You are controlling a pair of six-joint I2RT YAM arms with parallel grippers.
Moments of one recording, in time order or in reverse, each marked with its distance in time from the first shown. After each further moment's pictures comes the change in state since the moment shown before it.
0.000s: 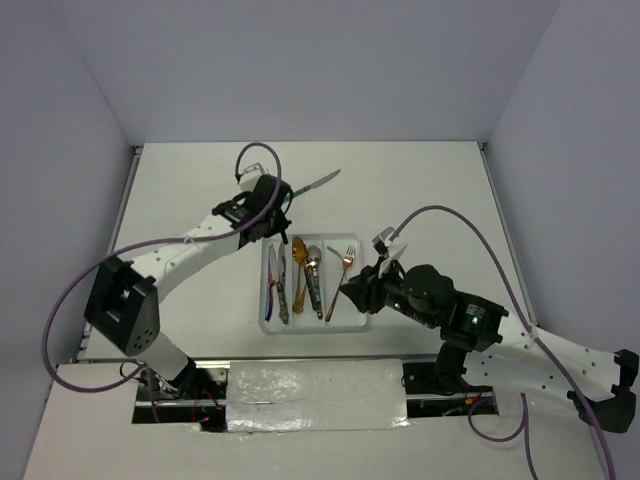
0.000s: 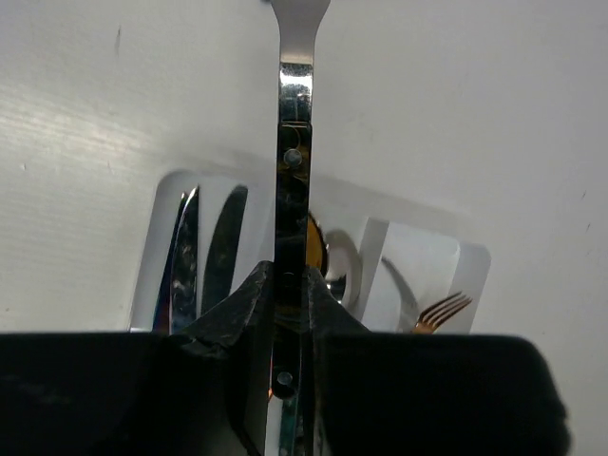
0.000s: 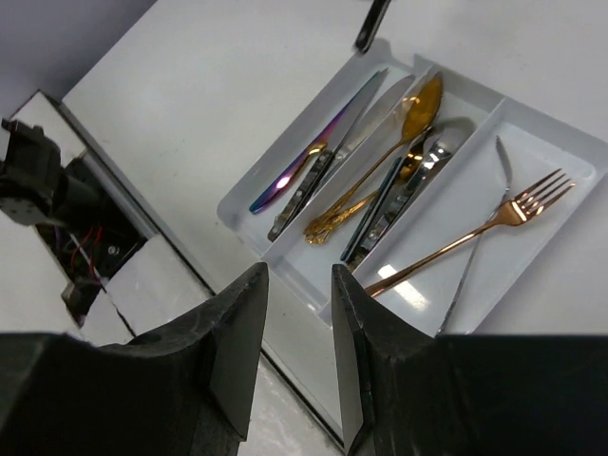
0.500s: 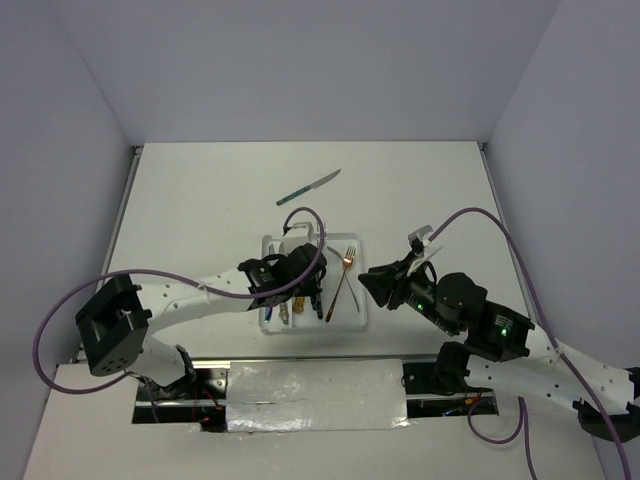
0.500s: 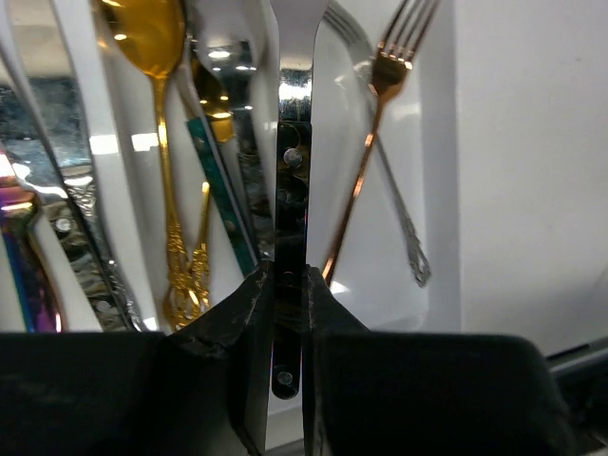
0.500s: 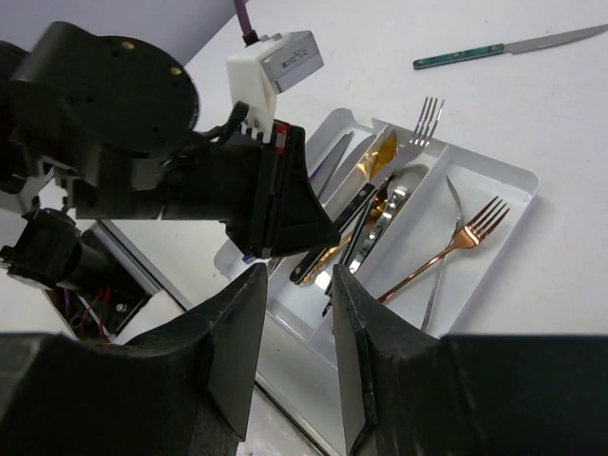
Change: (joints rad) left arm -0.409 -0.131 -0.311 0.148 0.008 -0.008; right arm 0.000 -0.171 0.000 -0.038 0.137 0.021
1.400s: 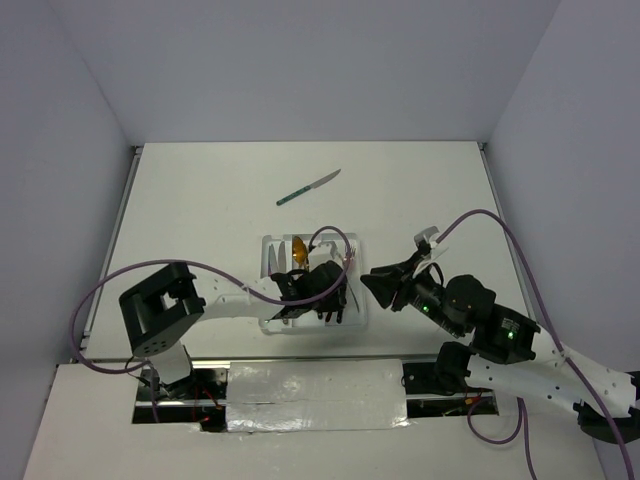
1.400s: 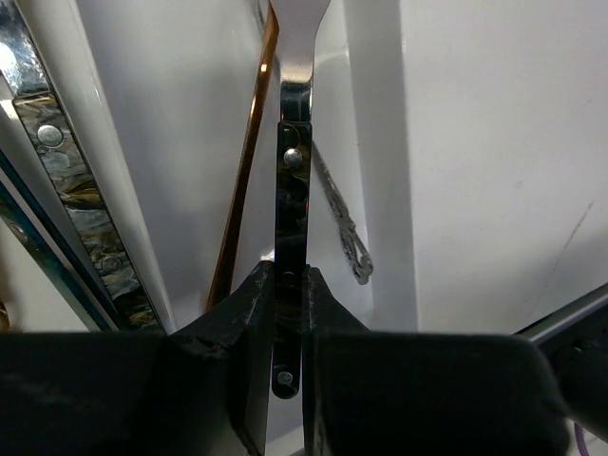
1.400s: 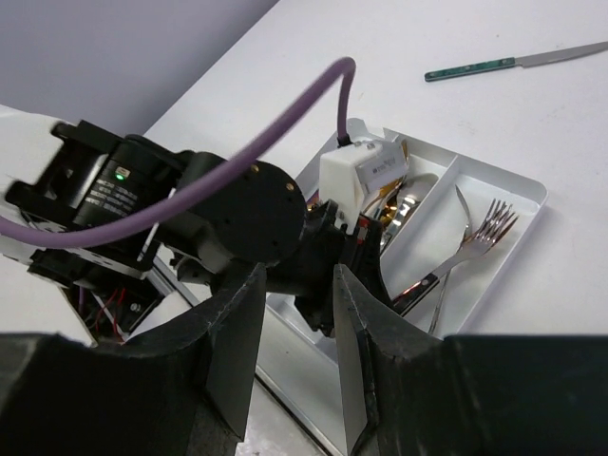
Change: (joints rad) left arm -0.096 0.205 -0.027 0.290 0.116 -0.091; right arm 0.000 -0.042 0.000 -0.001 -0.017 -0.005
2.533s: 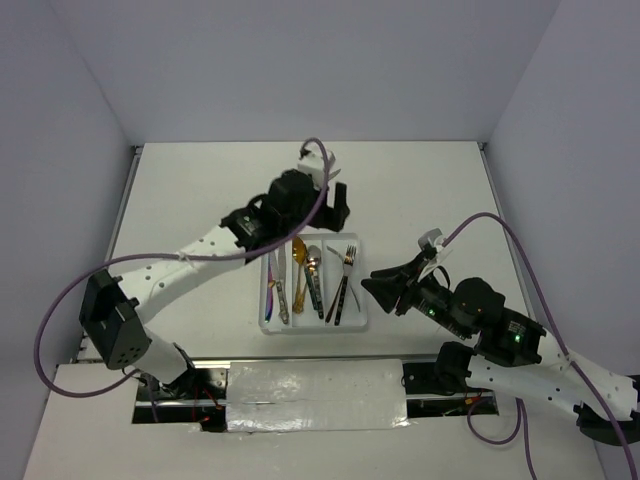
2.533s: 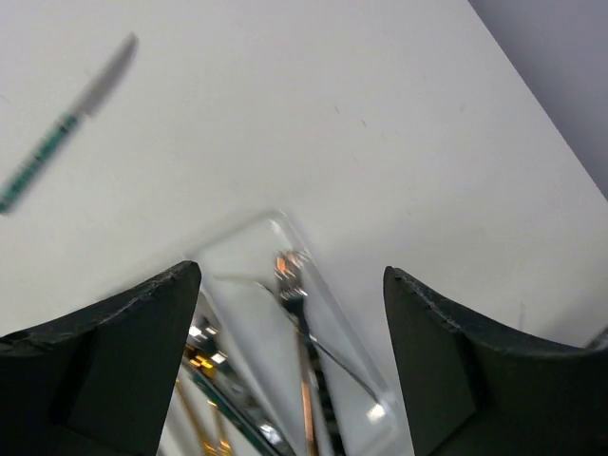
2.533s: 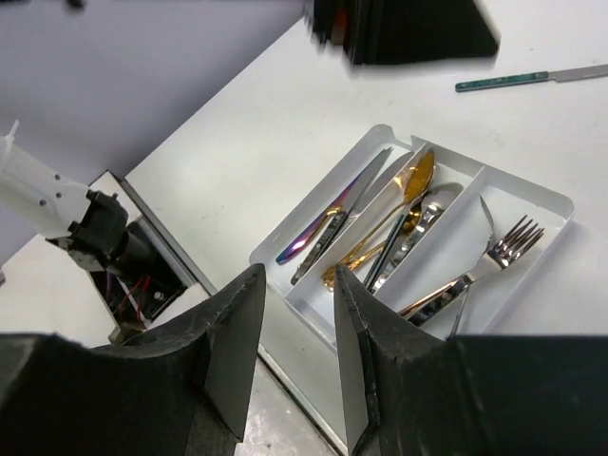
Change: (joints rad) left arm 0.188 -0.169 0.381 -0.159 0.010 0.637; right arm 0.000 -0.043 -0.001 0.001 -0.060 -0.014
